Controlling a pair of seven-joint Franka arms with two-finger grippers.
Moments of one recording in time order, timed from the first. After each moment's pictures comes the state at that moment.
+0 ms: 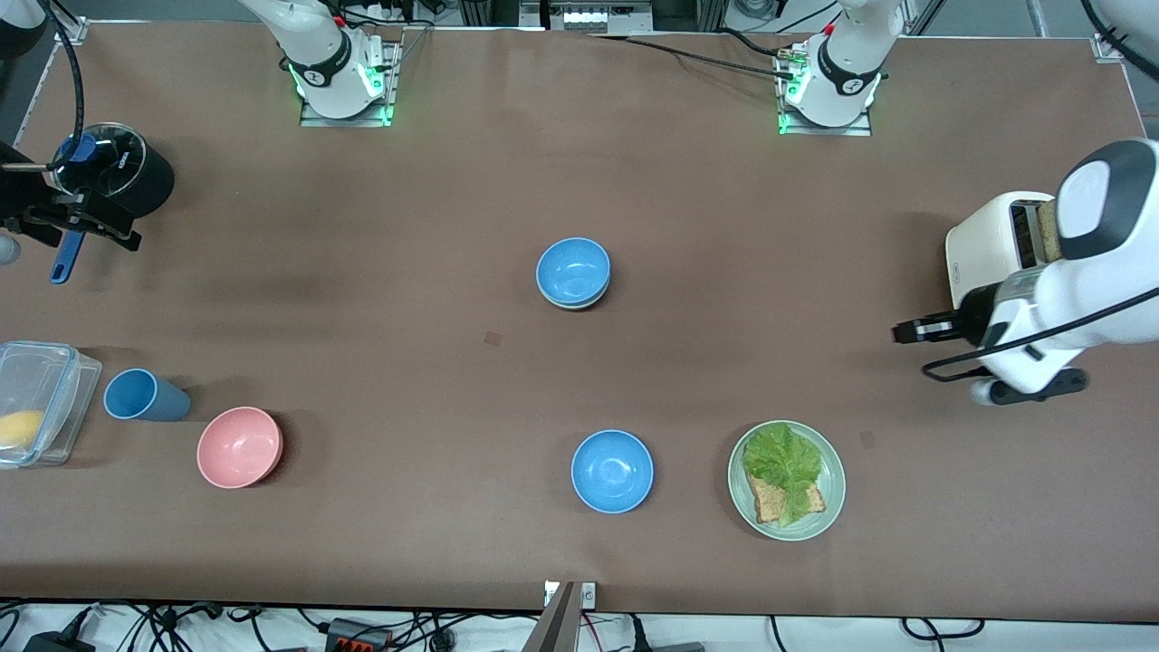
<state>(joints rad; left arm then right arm) 0.43 0.41 -0.56 -1.46 0.08 1.66 -0.32 -0.02 0.02 -0.04 -1.65 -0.03 1.68 -0.02</state>
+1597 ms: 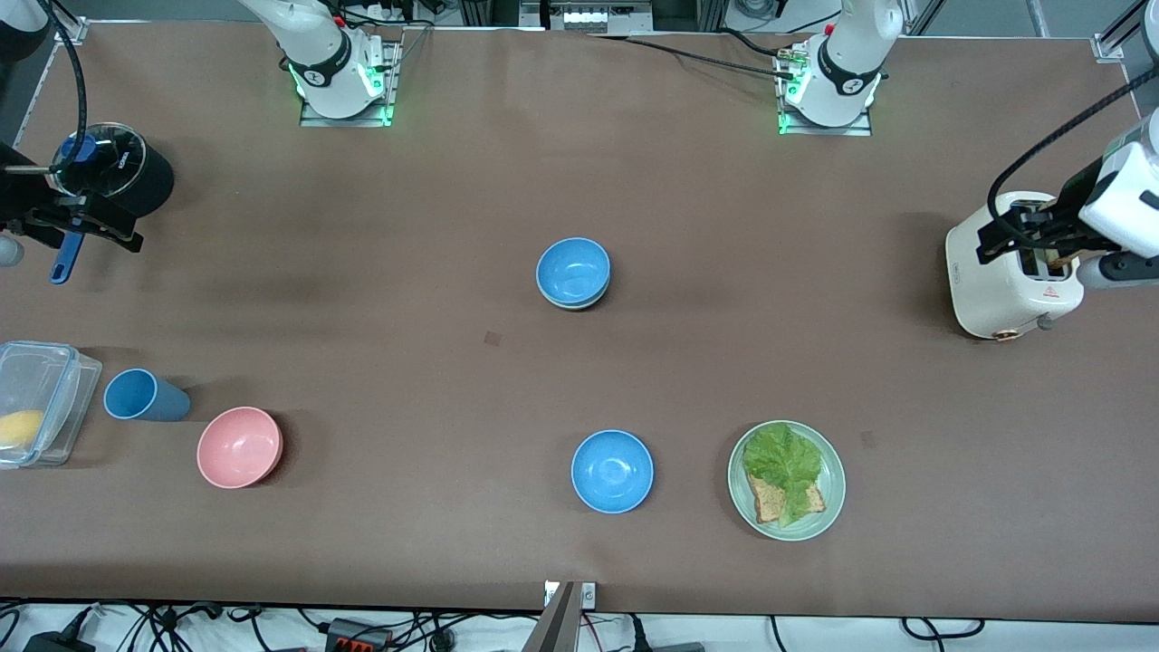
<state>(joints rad) 0.11 0.04 -0.13 -1.61 0.04 1.62 -0.11 -0.02 0.02 -0.04 -1.65 -0.03 1.68 -0.02</state>
